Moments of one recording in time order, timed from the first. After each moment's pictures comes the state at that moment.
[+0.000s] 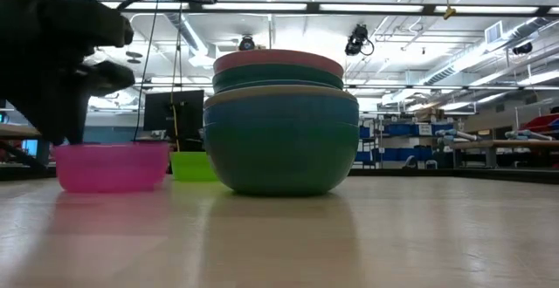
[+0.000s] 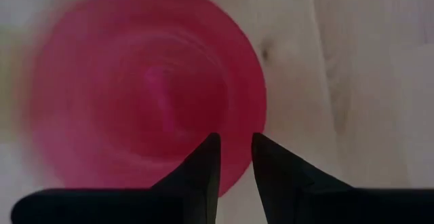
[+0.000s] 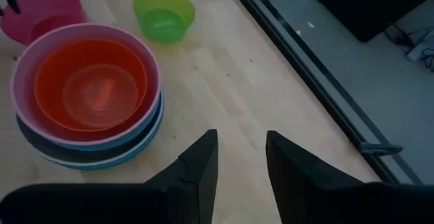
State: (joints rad) left arm -0.44 1.25 0.68 -0.68 -0.14 -0.24; right arm 0.42 1.54 1.70 -1.45 0.79 0.84
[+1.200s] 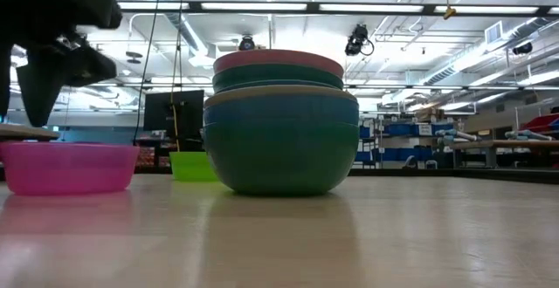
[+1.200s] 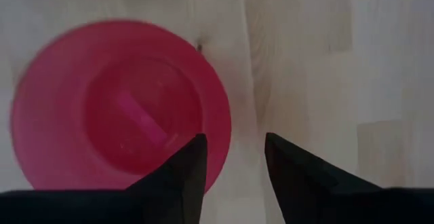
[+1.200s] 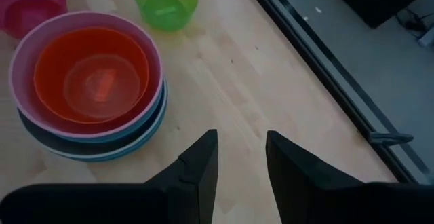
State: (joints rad) left arm -0.50 1.25 0.77 -0.76 -0.01 -0.41; right arm 0.39 1.55 1.70 -1.45 0.73 0.84
